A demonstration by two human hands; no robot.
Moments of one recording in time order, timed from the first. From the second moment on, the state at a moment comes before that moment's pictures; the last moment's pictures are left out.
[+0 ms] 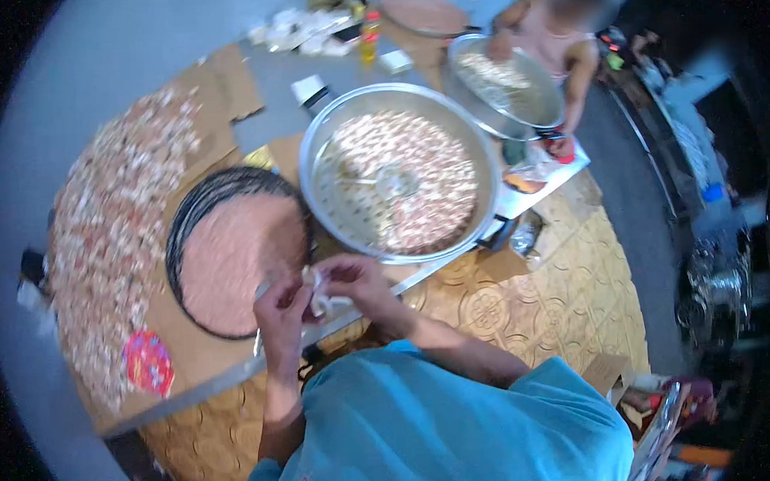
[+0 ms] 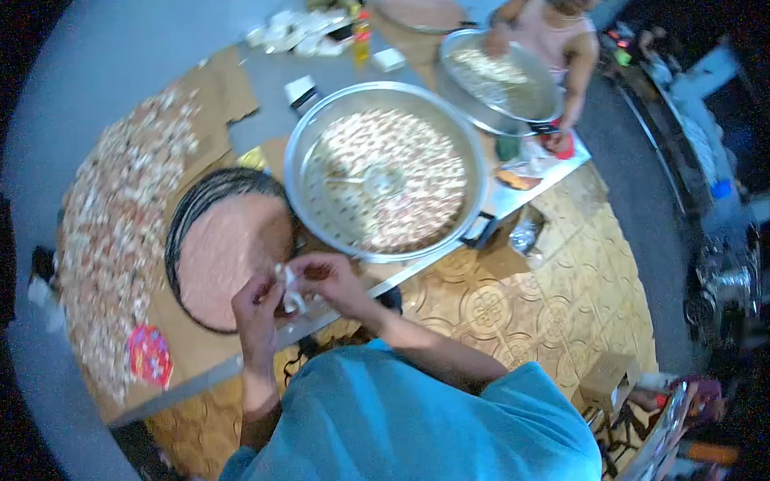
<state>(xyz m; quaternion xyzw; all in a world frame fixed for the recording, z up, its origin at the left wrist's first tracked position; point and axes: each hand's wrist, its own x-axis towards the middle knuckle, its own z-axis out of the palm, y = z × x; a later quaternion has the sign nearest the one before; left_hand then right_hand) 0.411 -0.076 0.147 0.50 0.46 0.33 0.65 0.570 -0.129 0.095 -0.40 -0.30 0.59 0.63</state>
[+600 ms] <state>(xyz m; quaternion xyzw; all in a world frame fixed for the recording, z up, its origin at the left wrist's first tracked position) 0.442 -0.069 0.145 0.54 0.41 0.28 0.68 0.597 -0.145 0.091 -0.38 -0.34 0.56 0.65</state>
